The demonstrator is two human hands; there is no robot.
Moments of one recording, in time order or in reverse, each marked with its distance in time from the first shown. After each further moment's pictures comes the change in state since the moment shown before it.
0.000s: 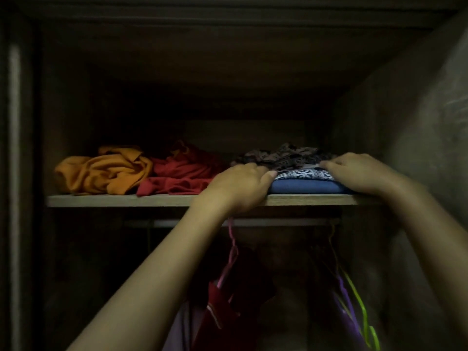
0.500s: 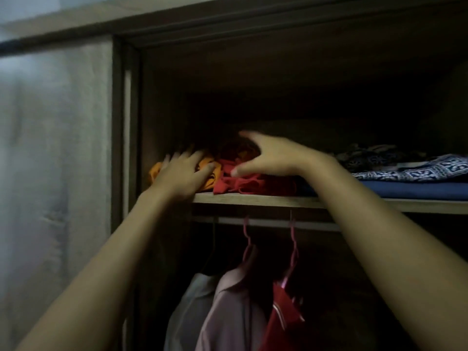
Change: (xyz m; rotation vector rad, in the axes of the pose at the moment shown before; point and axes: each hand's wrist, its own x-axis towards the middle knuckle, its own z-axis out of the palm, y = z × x) left_hand -0.093 -0.181 -0.055 0.201 0.168 -0.490; right_hand 0.034 -0.219 0.002 0.473 -0.153 -0.479
